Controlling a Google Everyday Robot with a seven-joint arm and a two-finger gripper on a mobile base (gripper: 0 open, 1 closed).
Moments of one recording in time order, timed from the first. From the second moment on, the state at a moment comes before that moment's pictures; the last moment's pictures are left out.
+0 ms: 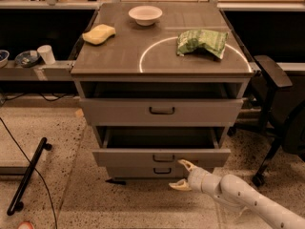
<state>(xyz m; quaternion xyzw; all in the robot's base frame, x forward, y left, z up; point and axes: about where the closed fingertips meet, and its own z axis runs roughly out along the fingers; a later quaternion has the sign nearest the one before) 0.557 -0.125 0.366 -0.50 0.70 0.12 0.50</state>
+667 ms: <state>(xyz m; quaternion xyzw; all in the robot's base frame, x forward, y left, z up) 0.557 -0.125 0.366 -0.50 0.70 0.12 0.50</state>
